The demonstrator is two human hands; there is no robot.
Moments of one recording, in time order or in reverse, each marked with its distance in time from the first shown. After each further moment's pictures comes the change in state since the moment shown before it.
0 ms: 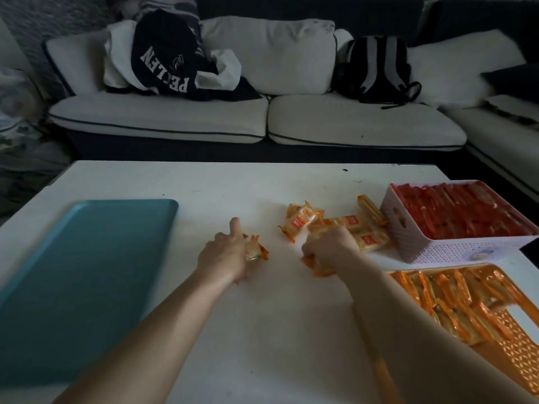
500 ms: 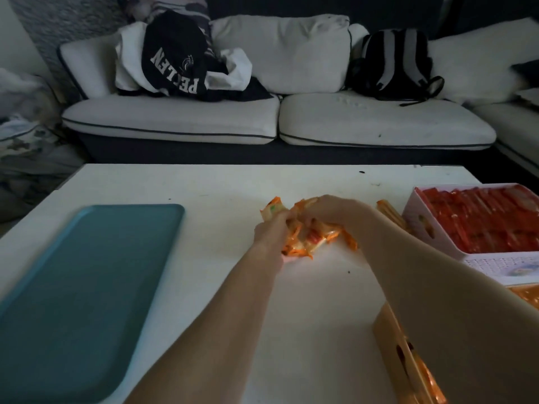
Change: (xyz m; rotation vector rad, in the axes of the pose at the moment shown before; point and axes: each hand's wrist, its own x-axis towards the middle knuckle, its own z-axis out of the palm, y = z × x) left_hand 0.037 0.076 -0.008 -1.657 -0.259 -0.381; right_hand 0.046 -0.071 -0.033 -0.102 -0.279 -0.198
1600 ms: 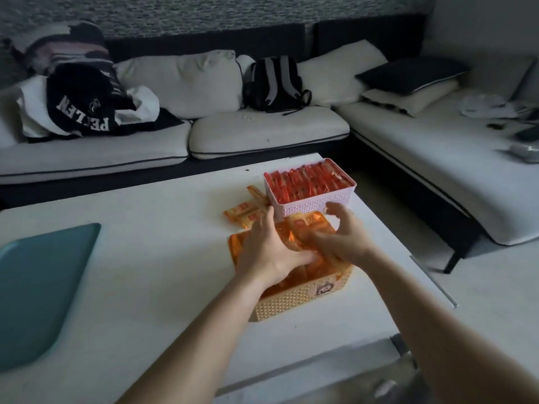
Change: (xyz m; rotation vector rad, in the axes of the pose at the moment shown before) left_hand -0.248 -0.133 0.147 1.212 -0.158 0.665; right_hand -0.272 0.257 -0.068 0.286 0.559 -0.132
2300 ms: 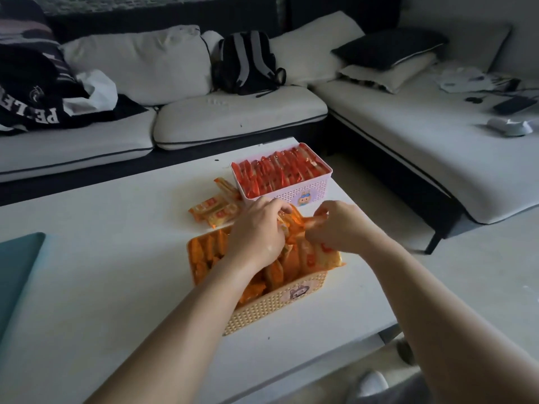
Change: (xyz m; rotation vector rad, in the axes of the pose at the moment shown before) left_hand 0.063 0.017 0.042 0.261 0.047 0.370; right_hand 0.020 0.010 -0.040 -0.342 -0.105 0.162
